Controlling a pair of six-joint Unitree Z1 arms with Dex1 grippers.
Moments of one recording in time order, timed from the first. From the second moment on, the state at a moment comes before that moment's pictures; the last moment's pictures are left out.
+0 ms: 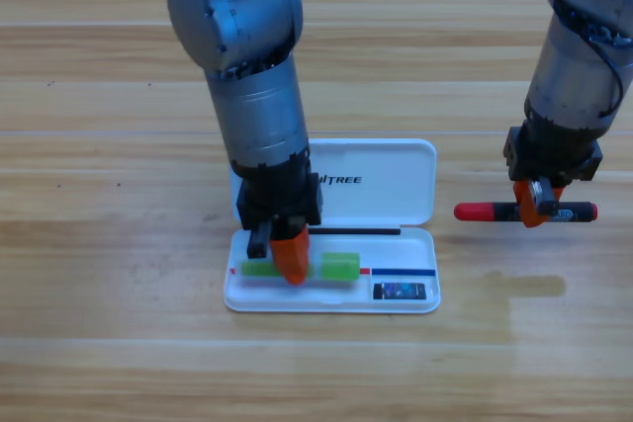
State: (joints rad) arm 0 -0.79 2.25 -1.78 1.07 -0.18 0.77; arm 1 0.69 2.08 -1.60 1.02 -0.05 -0.91
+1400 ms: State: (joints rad) arm 0 -0.77 1.86 -1.67 1.12 -0.15 0.77; arm 1 0.94 2.26 -2.06 1.20 -0.02 -0.74
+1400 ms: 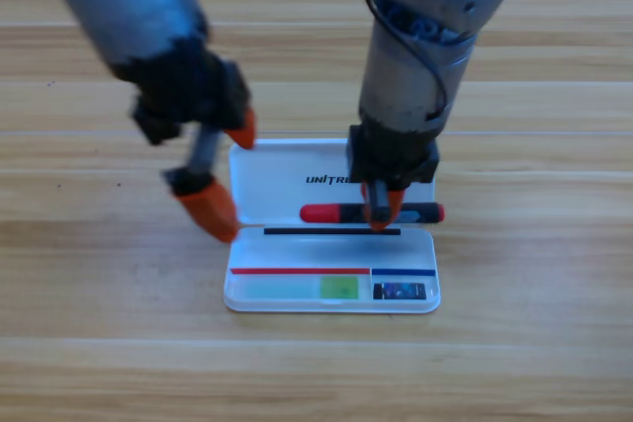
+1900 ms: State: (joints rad) arm 0 -0.60 1.80 -1.57 1.12 -0.17 0.87; arm 1 0.95 2.37 -2.13 1.20 -0.02 -0.73
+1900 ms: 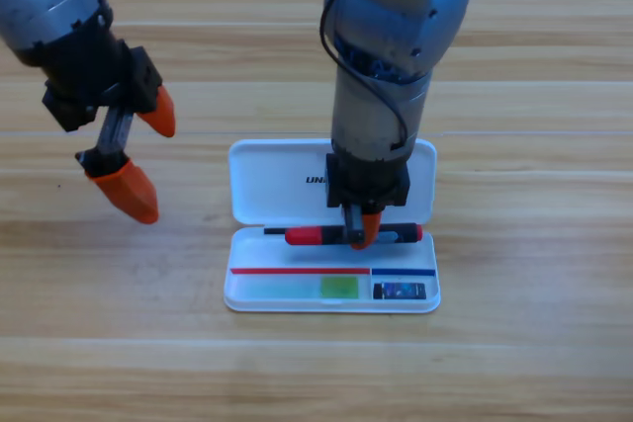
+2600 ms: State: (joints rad) arm 0 -0.58 1.78 -1.50 1.08 -0.17 0.87; arm 1 0.95 2.39 -2.16 1.20 -0.03 -0.72
